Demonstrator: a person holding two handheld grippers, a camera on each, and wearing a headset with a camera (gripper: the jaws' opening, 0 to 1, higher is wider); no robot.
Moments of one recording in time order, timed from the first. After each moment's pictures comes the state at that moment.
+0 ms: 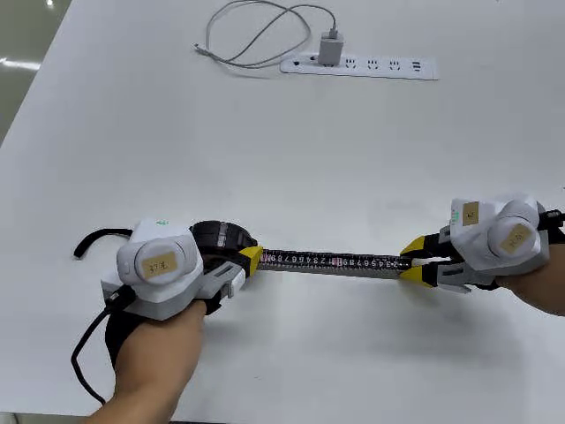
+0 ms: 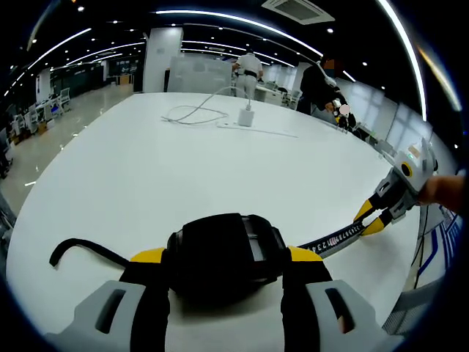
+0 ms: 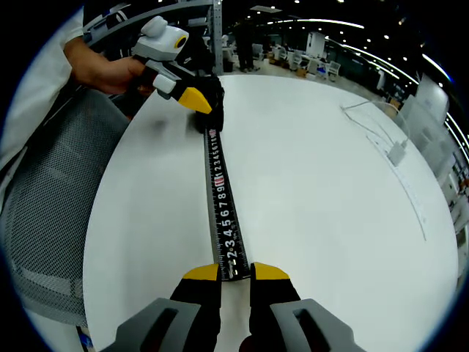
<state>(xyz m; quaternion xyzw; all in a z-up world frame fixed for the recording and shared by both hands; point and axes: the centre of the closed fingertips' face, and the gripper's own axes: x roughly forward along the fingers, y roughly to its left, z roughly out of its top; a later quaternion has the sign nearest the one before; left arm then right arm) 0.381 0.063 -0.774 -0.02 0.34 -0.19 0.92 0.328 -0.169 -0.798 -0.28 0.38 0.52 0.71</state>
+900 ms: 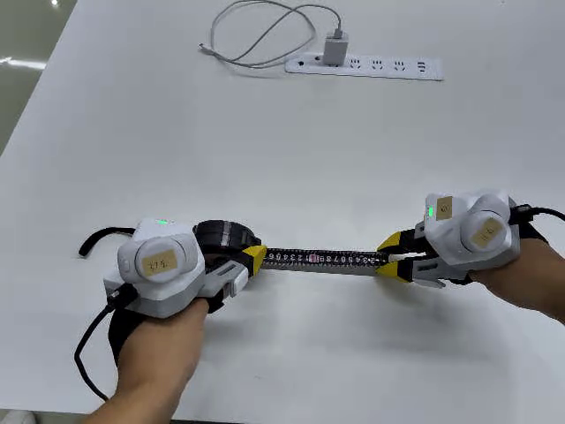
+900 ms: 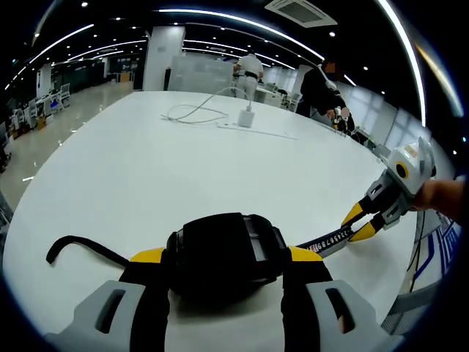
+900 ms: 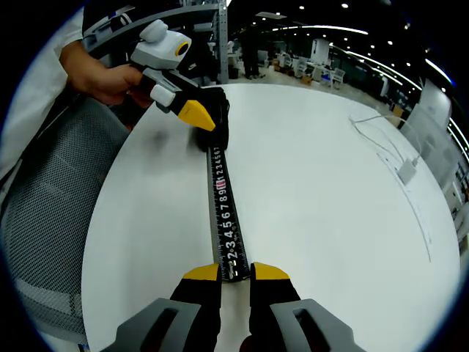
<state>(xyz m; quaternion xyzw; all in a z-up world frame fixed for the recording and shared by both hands) 0.382 0.064 -0.775 -0.04 0.34 -0.19 0.92 0.338 -0.133 -0.798 -0.27 0.36 0.54 0.71</state>
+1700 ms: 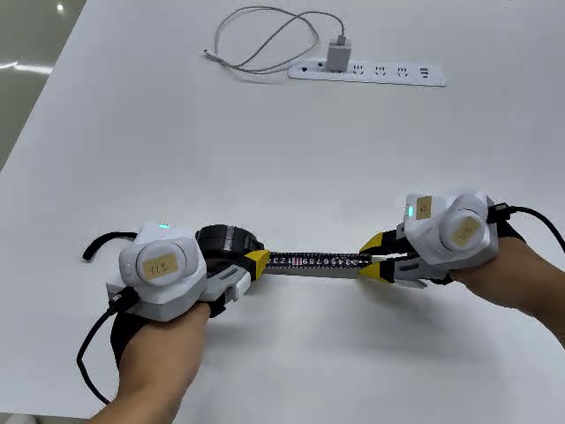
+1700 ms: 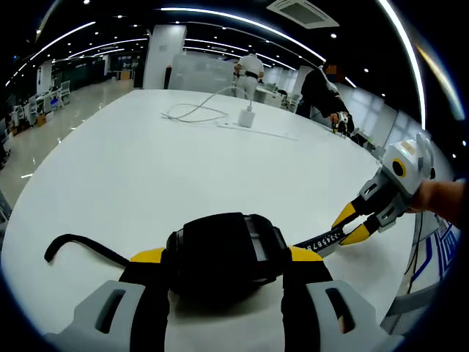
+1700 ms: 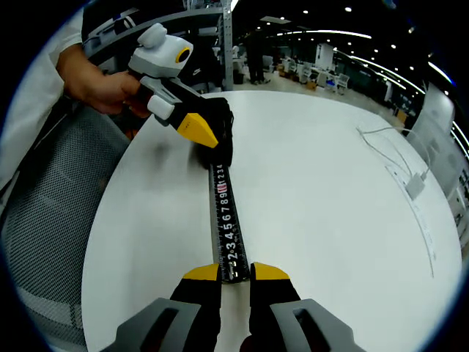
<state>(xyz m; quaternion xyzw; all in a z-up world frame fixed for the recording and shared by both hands) 0.382 0.064 -0.775 -0.04 0.34 -0.20 0.92 0.346 -0.105 -0.797 -0.26 0.35 0.56 0.70</state>
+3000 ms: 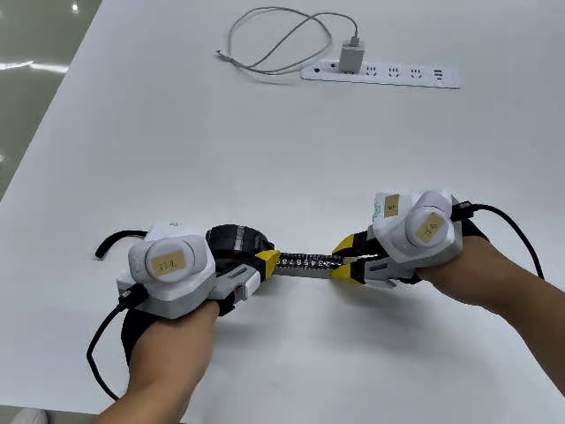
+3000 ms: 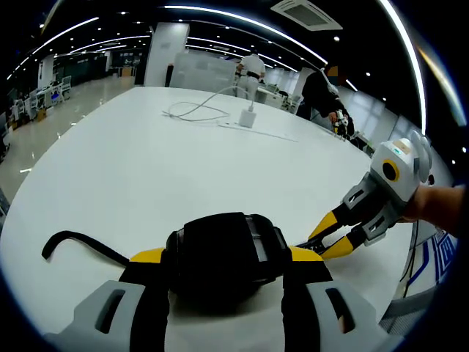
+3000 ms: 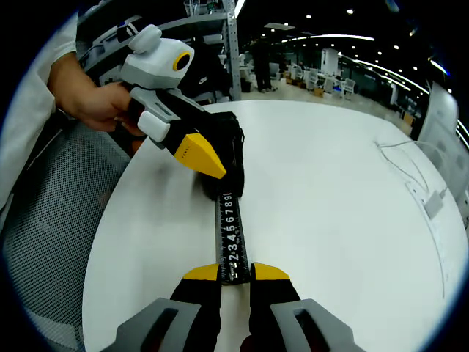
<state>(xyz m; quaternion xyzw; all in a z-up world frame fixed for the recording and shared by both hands) 0.382 0.064 -0.776 -0.06 0.35 -0.20 0.92 0.350 -0.050 -0.801 -0.24 0.34 0.59 0.70</state>
